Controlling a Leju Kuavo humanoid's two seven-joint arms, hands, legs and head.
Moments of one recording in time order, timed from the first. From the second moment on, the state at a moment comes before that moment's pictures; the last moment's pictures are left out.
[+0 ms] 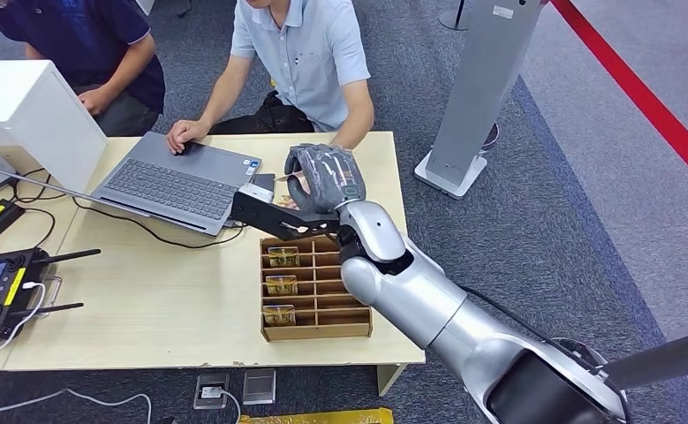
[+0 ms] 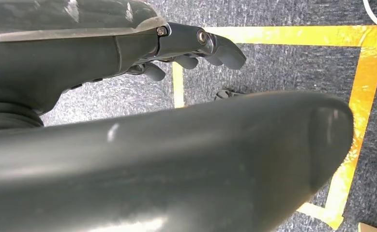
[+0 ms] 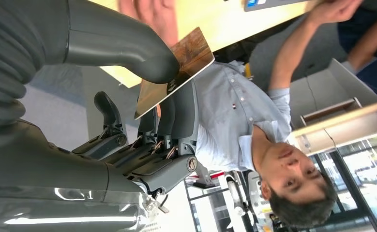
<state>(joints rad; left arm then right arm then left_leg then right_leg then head) -0.11 0.11 -1.18 -0.19 1.35 0.18 0.04 -0.86 0.15 0.90 -0.94 0.79 -0.19 0.32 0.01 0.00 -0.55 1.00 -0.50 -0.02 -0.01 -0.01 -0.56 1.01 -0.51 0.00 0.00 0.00</state>
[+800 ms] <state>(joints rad) -0.11 0.11 -1.18 -0.19 1.38 0.17 0.04 -1.03 0.26 0.97 -0.52 0.77 -0.14 0.33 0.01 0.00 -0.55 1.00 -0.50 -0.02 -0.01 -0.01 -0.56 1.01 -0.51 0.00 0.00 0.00</state>
